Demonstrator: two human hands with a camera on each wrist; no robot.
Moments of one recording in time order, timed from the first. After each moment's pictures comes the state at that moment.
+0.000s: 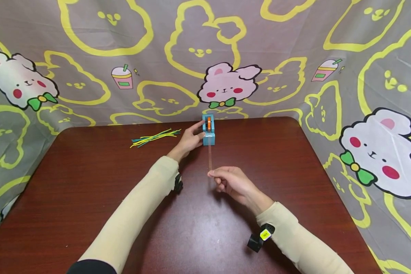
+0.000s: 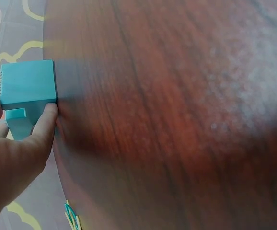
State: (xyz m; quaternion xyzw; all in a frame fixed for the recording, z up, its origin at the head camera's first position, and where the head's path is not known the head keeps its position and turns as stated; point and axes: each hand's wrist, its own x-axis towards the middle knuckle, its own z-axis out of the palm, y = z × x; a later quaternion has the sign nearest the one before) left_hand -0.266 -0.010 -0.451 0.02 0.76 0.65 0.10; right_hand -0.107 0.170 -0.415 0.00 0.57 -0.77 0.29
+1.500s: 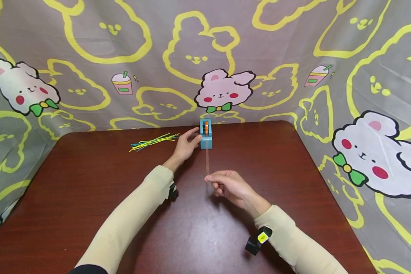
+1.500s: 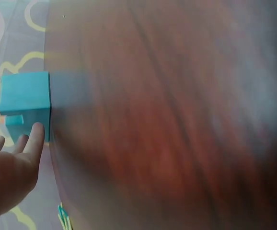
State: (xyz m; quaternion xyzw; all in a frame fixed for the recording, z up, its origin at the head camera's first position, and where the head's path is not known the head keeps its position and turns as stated) left_hand -0.252 -0.019 -0.458 0.07 0.79 0.61 0.00; right_hand -0.100 0.174 -0.413 -0.03 0.56 -0.77 0.30
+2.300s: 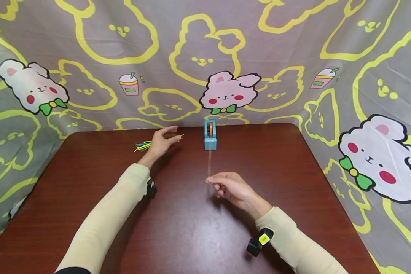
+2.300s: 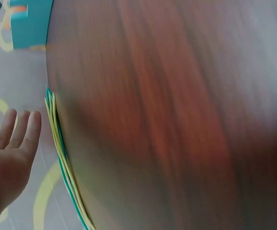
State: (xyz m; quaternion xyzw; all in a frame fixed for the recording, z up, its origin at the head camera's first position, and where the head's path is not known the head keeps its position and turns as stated) left_hand -0.262 -0.120 -0.447 0.09 0.79 0.61 -0.04; right_hand -0.101 0.168 -0.415 -0.04 0.57 -0.76 0.31
